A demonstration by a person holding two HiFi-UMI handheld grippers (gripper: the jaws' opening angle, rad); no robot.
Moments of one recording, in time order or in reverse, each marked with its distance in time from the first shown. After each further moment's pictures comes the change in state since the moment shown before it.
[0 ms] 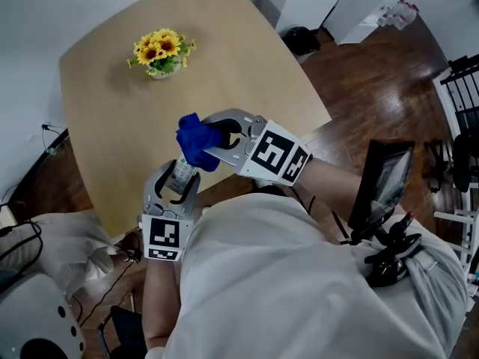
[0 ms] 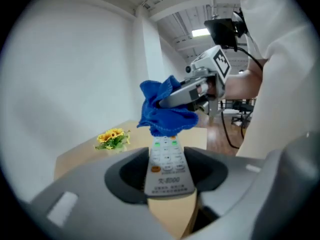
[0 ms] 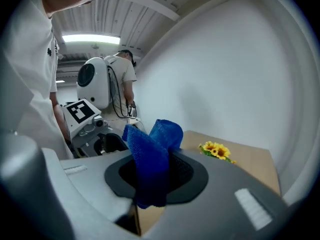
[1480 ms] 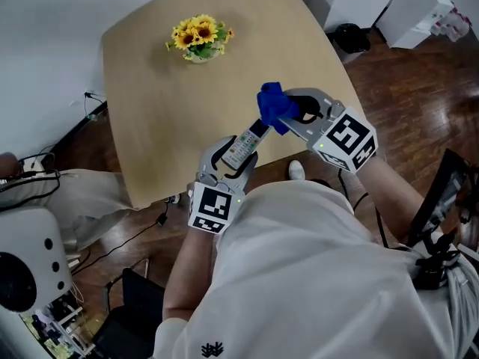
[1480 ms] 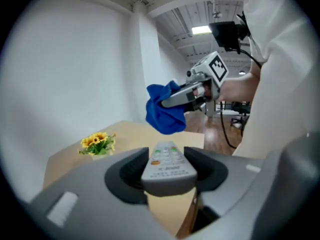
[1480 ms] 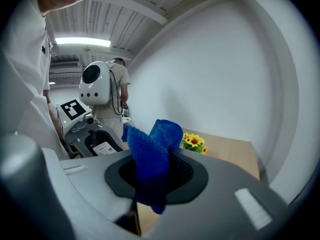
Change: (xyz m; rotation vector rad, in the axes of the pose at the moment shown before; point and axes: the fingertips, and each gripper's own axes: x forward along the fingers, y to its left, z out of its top) left arm 0.065 -0.062 0.043 -0.015 0.014 -0.021; right arm -0.100 -0.076 -0.045 0.043 -0.007 -0.097
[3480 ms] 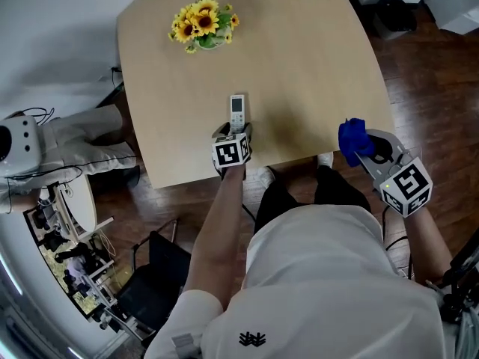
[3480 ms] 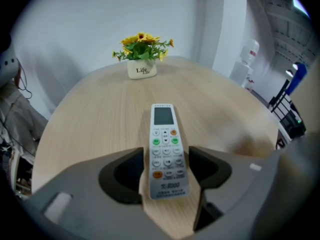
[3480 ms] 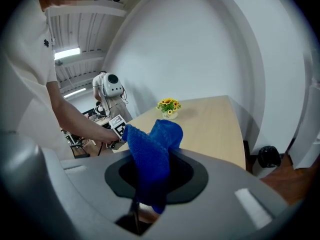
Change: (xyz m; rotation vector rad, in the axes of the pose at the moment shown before) left arm 0.114 0.093 -0.221 -0.631 0.595 0.423; right arm -0.113 -0.075 -0.158 0.330 0.184 -0.035
